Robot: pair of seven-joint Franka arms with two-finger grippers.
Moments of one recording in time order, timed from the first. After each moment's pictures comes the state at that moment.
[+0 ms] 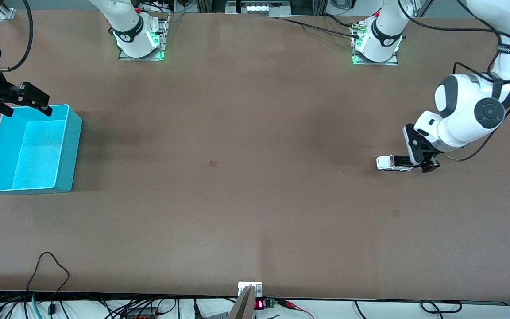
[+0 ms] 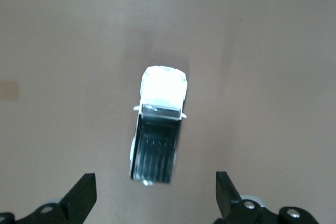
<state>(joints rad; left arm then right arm) 0.04 0.25 0.00 -2.20 0.01 2.41 1.50 0.00 -0.02 0.01 -1.66 0.00 1.68 -0.03</state>
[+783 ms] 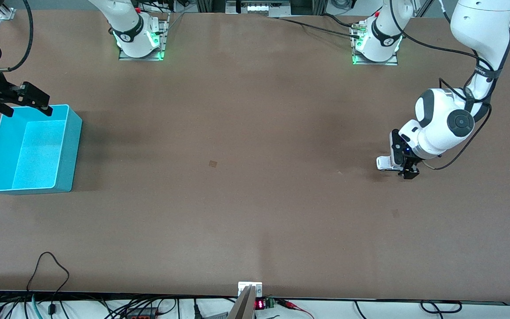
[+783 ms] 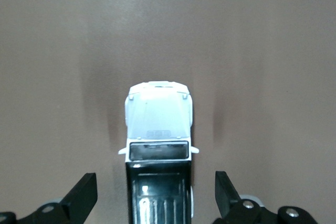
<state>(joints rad) 0.03 0.38 -0.01 -2.25 0.01 2.61 1.60 0.00 -0.02 0.01 -1.66 0.00 1.68 -0.03</state>
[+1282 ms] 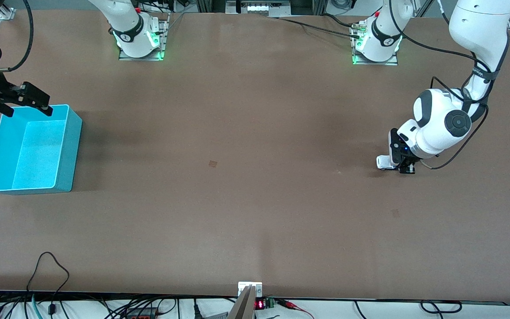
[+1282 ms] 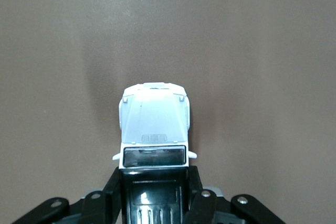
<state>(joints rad) 0.03 0.38 -0.01 -2.25 0.01 2.62 1.64 0.00 -0.02 0.01 -1.66 0.00 1.68 -0.03</state>
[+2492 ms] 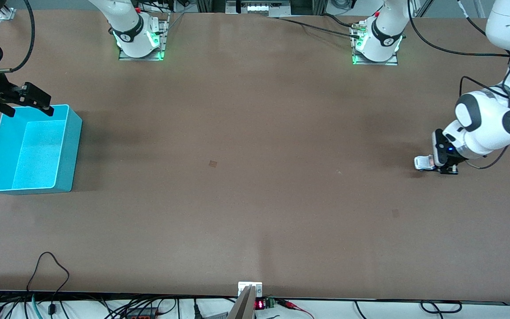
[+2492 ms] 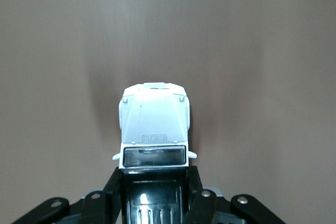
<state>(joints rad) 0.33 0.44 0.00 -2.16 0.01 2.59 1.93 0.00 -0.02 0.01 -1.67 0.00 1.68 -0.03</state>
